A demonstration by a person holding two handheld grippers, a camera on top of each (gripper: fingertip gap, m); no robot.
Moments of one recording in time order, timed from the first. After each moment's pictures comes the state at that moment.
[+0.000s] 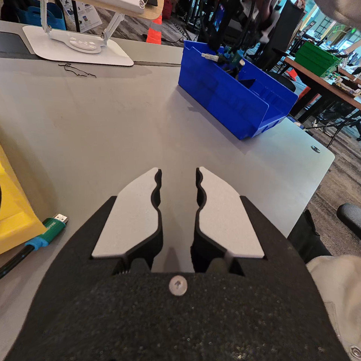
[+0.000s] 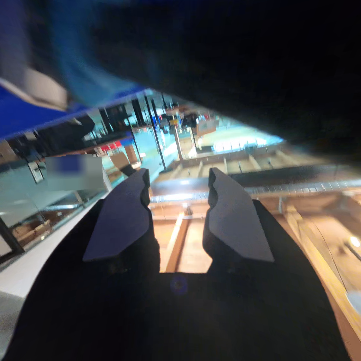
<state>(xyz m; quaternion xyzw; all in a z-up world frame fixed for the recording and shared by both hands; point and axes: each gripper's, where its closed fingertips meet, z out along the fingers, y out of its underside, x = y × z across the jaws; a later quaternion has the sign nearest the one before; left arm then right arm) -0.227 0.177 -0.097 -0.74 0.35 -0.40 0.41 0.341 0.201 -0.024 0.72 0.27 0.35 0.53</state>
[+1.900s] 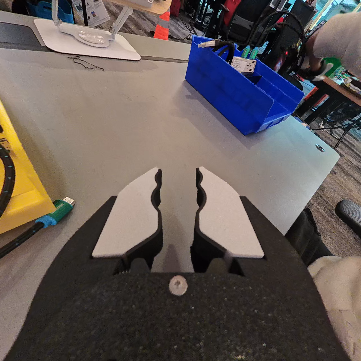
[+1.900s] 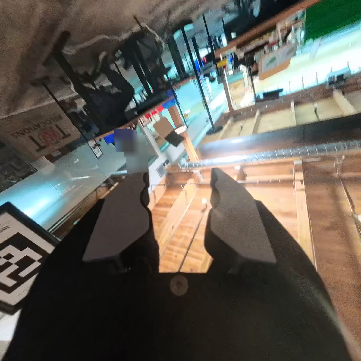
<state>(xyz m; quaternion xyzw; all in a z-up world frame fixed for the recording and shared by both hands) -0.241 0.173 -0.102 -0.75 0.34 -0.39 0.41 0.480 -0.031 -0.045 0.70 0.08 0.36 0.61</state>
